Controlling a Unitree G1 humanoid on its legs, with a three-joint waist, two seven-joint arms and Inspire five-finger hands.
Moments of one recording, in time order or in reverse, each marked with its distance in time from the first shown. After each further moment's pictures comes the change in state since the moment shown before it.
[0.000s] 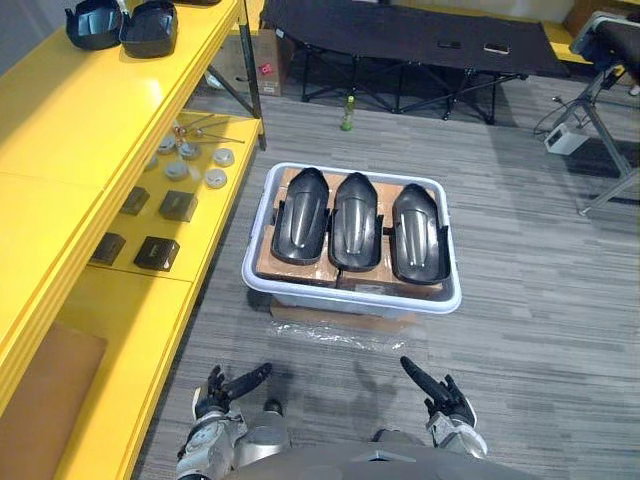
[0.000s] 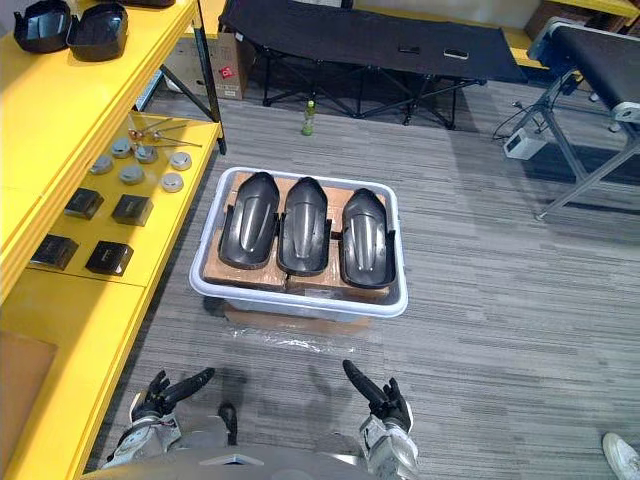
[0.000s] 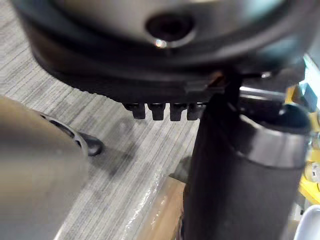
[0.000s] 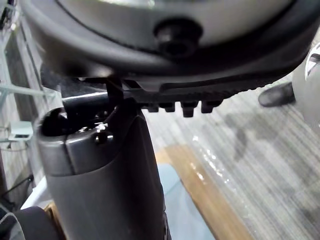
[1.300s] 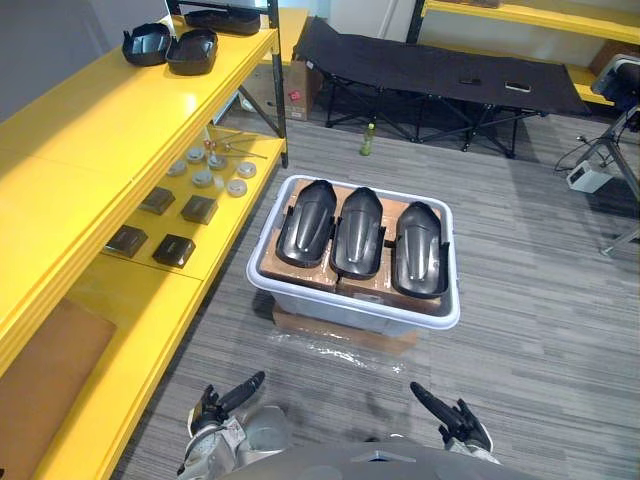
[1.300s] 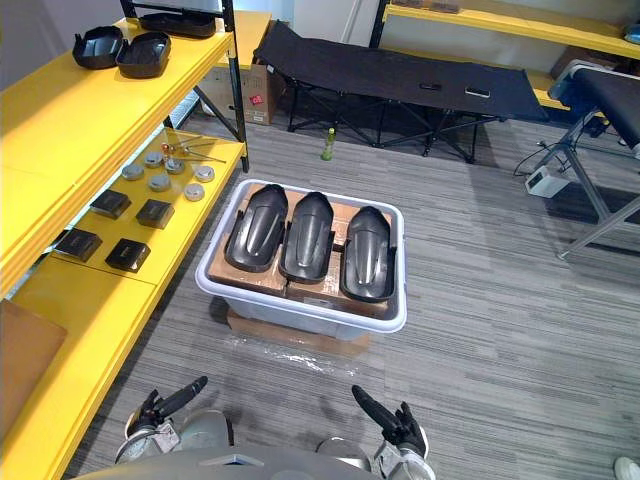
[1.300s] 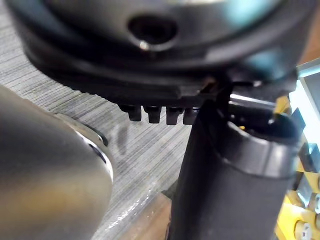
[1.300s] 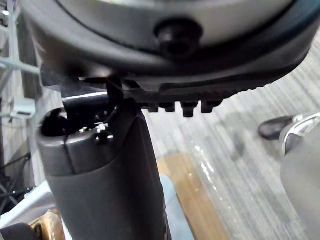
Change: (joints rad) left arm -0.006 -0.015 0.066 0.064 -0.055 -0.023 -0.005; right arm 0.052 -0.047 0.006 0.070 -0.001 -0.012 0.012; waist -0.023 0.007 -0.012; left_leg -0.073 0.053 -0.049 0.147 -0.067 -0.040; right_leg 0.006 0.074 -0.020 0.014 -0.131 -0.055
